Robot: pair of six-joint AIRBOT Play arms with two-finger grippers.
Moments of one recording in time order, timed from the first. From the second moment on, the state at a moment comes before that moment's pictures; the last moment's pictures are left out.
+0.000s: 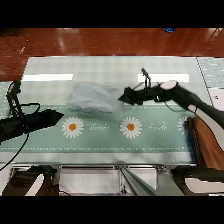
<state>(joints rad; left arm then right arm) -0.08 -0.51 0.58 1.09 -1.05 -1.71 0.30 -1.52 1.09 -0.49 0.91 1.29</state>
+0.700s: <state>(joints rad) -0.08 -0.52 0.58 1.09 -1.02 -1.71 0.06 -1.46 1.89 -1.02 1.39 1.67</state>
